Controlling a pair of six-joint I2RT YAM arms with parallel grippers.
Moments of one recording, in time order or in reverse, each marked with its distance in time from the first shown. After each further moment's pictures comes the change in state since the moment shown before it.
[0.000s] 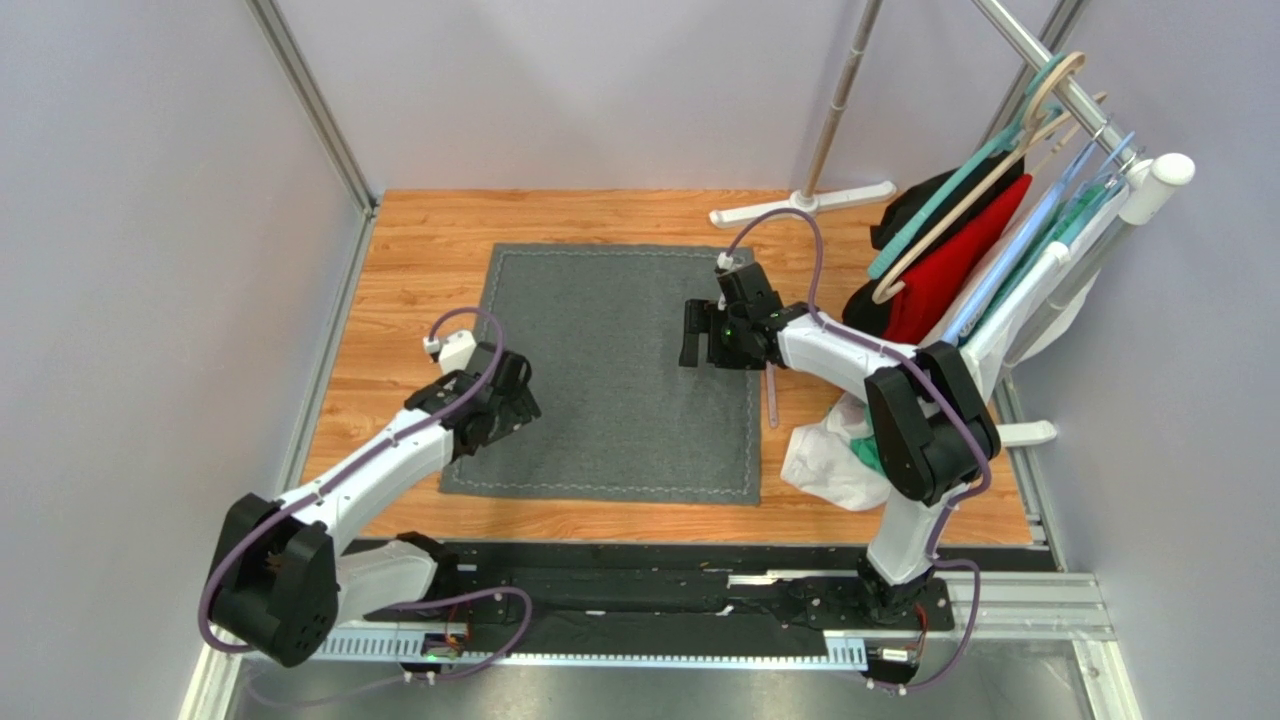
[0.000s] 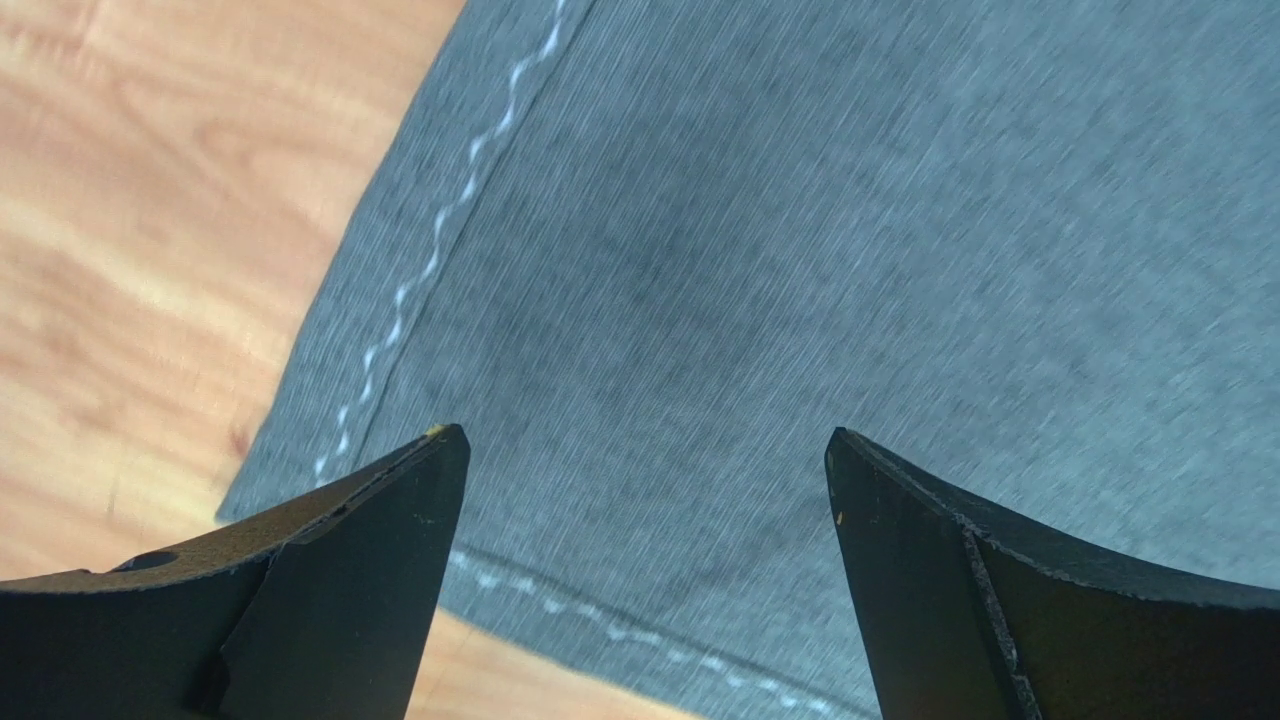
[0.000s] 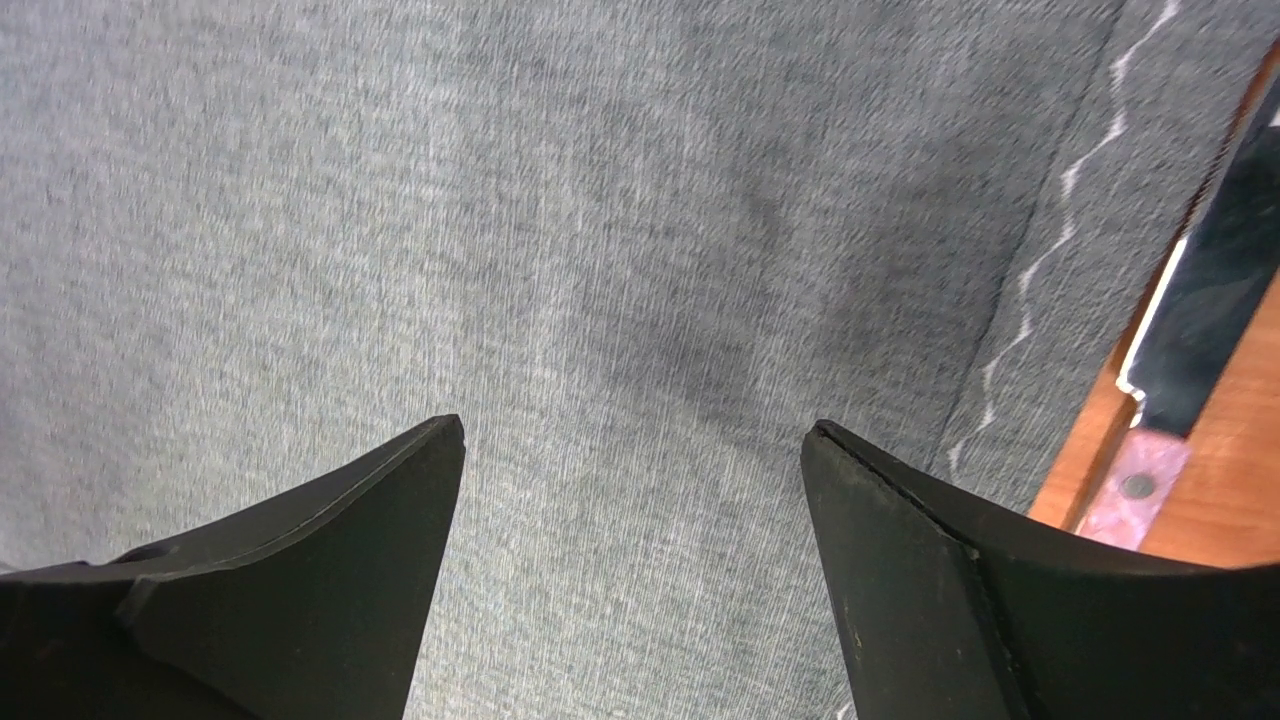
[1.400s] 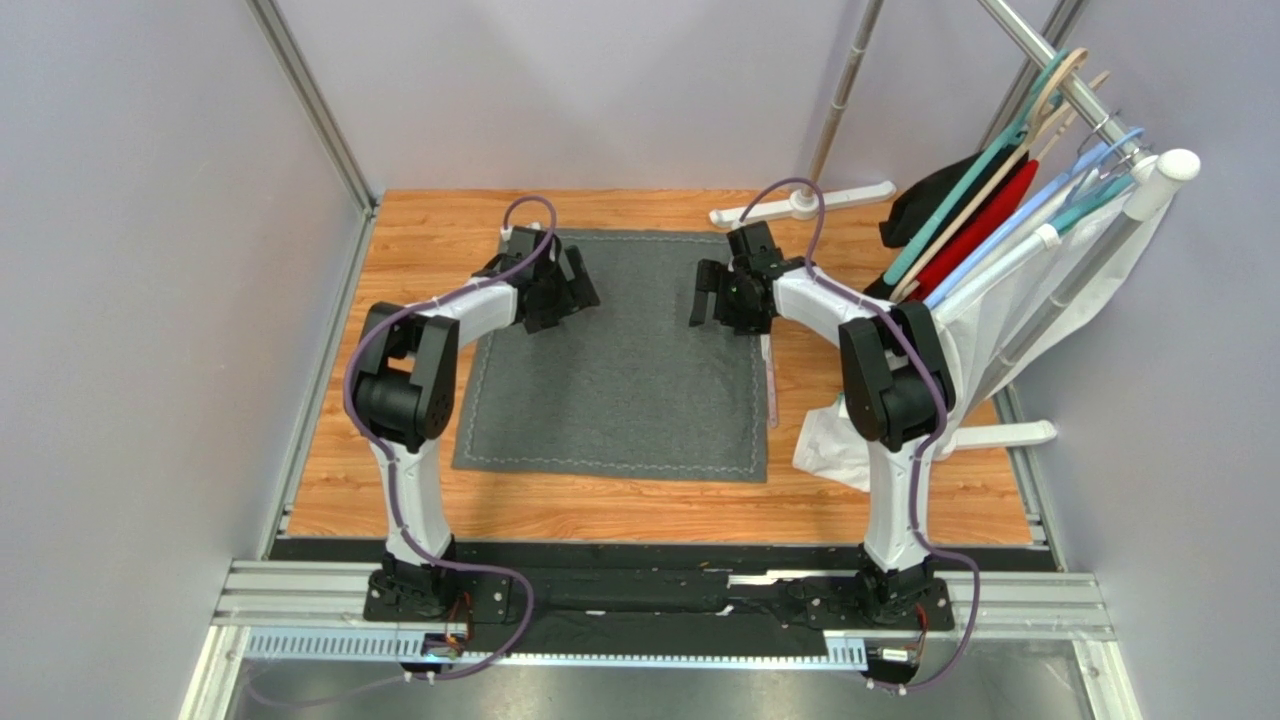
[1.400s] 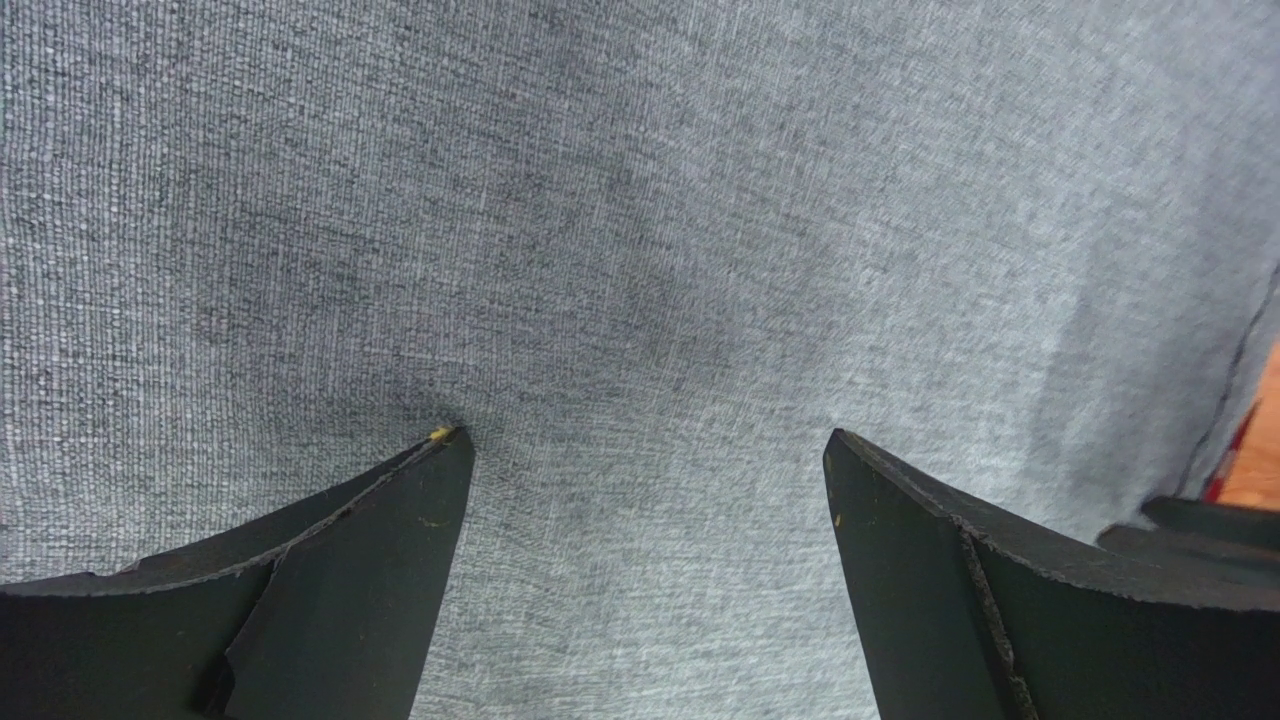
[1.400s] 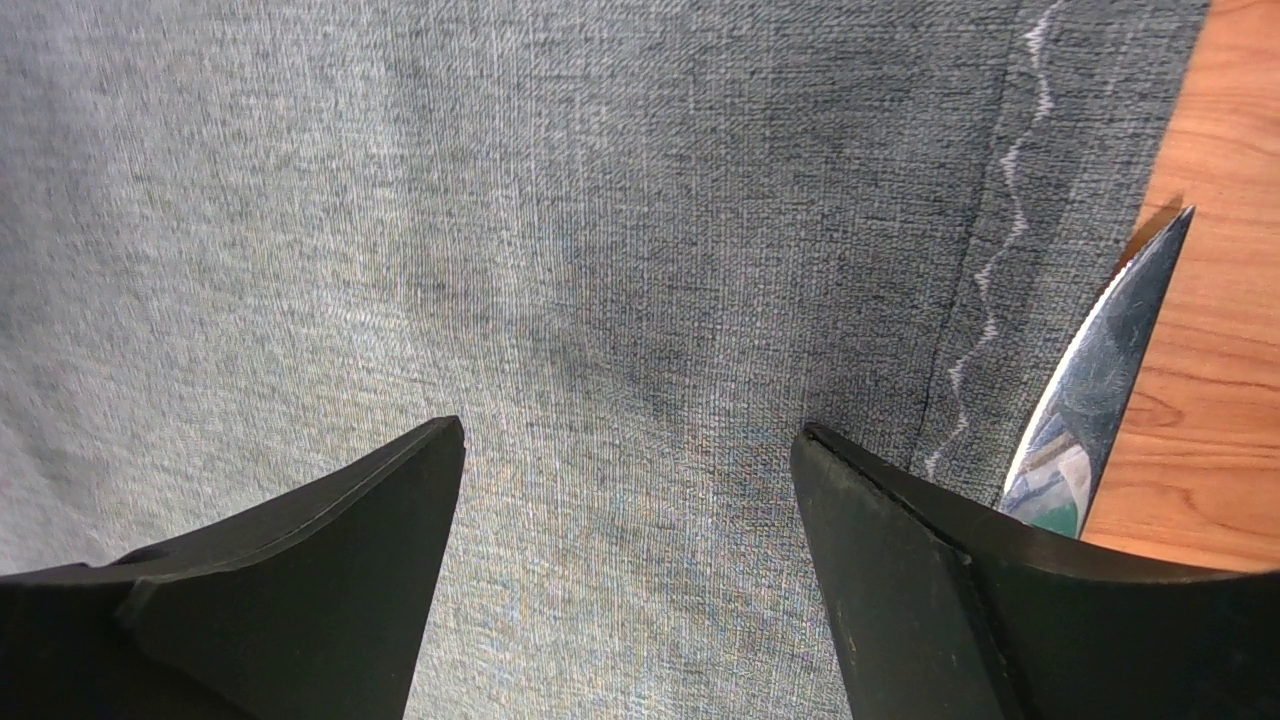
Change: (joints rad) left arm 0.183 0.862 0.684 0.416 0.496 0.238; right arm -0.135 0.290 0.356 -0.116 -0.011 0.000
